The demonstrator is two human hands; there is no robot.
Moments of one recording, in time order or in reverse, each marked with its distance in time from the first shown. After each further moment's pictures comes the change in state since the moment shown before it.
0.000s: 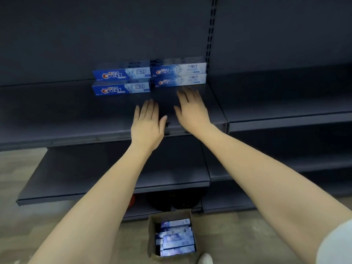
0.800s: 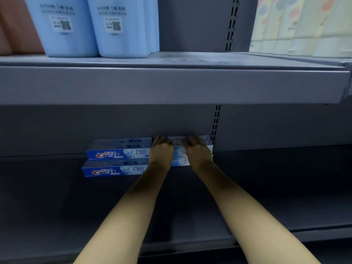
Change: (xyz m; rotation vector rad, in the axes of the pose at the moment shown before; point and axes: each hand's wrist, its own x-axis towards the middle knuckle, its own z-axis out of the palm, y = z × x) left_hand 0.221 -0.003 0.024 0.181 -0.095 0.066; right_hand 0.172 0.061 0.020 -0.232 -0.214 0.012
